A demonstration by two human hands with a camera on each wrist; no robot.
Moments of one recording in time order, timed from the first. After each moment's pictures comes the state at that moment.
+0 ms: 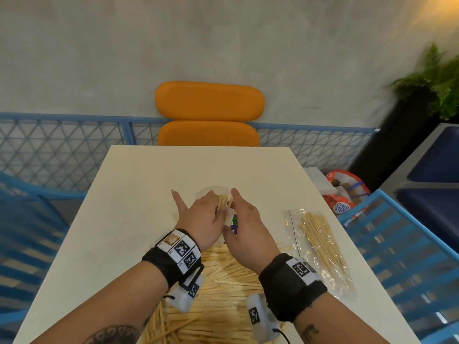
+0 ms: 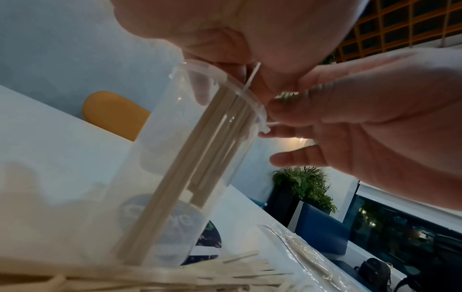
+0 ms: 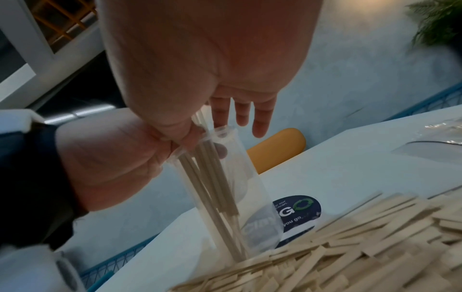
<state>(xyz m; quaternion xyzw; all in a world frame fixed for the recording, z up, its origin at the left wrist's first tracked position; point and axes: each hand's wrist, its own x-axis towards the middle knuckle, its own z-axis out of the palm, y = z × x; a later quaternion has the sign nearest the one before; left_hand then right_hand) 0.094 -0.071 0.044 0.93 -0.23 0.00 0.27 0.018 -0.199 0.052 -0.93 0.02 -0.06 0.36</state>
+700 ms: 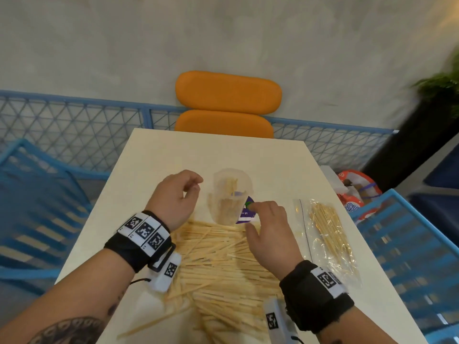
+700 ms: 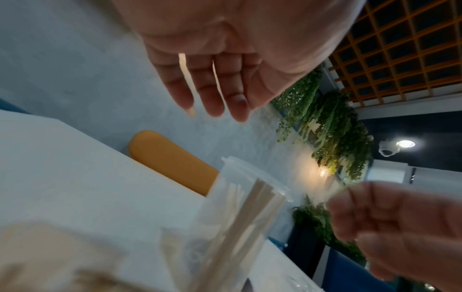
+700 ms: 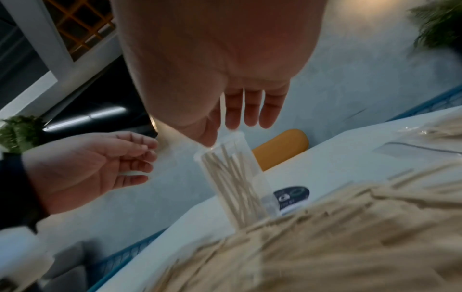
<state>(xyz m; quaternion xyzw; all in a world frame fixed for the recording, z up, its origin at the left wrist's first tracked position) 0.072 0.024 0.059 0.88 -0.18 0.07 0.44 -0.032 -0.196 0.036 -0.96 0.00 -0.16 0.25</state>
